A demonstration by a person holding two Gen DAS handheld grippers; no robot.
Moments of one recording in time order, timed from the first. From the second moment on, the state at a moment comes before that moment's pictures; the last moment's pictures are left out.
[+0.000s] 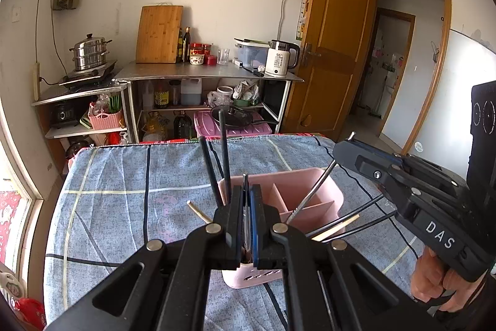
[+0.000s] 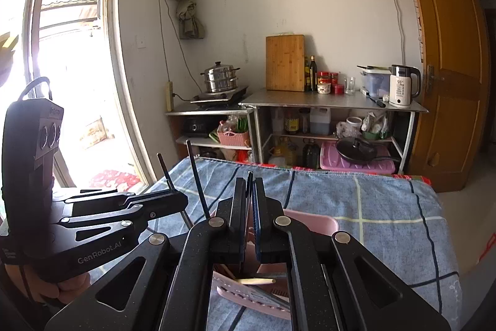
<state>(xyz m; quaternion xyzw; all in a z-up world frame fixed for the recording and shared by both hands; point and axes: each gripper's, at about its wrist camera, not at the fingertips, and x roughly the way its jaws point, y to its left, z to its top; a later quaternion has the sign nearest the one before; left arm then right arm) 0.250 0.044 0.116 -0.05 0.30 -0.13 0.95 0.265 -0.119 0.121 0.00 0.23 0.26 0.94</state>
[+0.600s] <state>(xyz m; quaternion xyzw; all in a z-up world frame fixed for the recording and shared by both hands) 0.248 0.042 0.094 -0.04 0.32 -0.12 0.94 0.269 -0.125 0.099 -0.02 0.27 0.25 0.93</state>
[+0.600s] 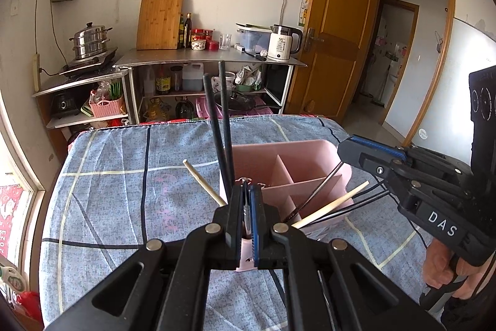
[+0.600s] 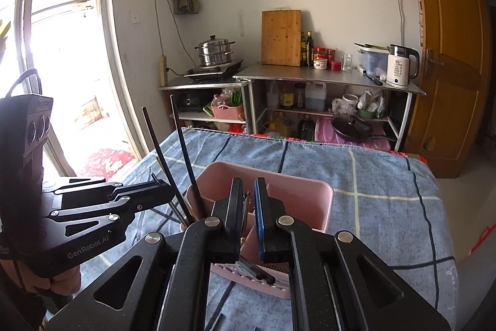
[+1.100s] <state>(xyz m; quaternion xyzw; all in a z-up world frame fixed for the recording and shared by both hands) 0.198 0.050 0.101 -0.05 0.28 -0.11 0.95 0.225 -0.153 0.109 0.00 0.25 0.25 0.94</state>
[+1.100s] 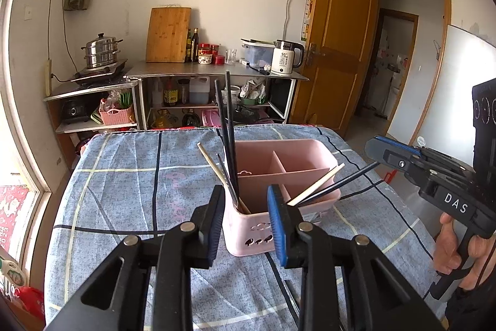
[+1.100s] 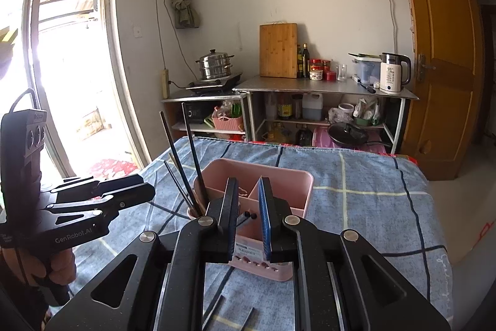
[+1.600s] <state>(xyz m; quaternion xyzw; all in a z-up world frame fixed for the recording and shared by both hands) 0.125 0.034 0.089 -0.04 0.25 -0.11 0.96 0.166 -0.190 0.095 0.02 0.23 0.25 0.94</state>
